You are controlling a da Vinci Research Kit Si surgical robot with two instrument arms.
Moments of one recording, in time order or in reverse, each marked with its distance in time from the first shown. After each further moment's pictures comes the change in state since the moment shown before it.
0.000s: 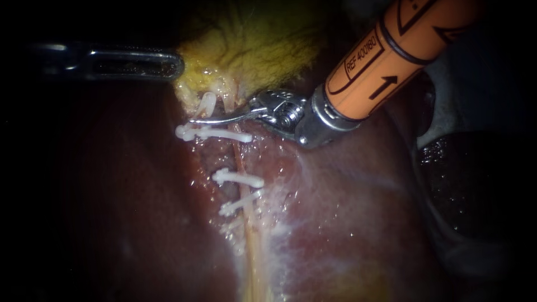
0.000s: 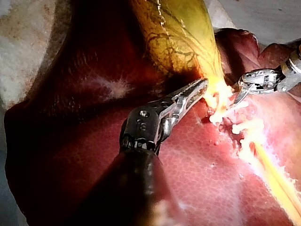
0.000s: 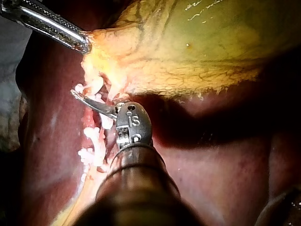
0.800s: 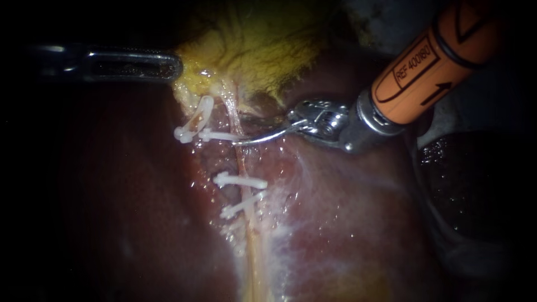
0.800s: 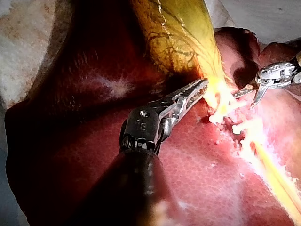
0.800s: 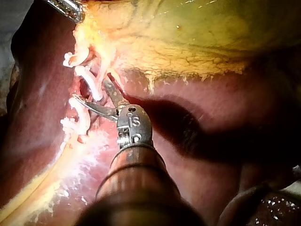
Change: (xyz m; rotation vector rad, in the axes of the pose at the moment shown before) right arm -0.004 0.000 -0.006 0.140 -0.206 -0.007; left arm 0.000 0.000 0.000 0.003 0.001 0.001
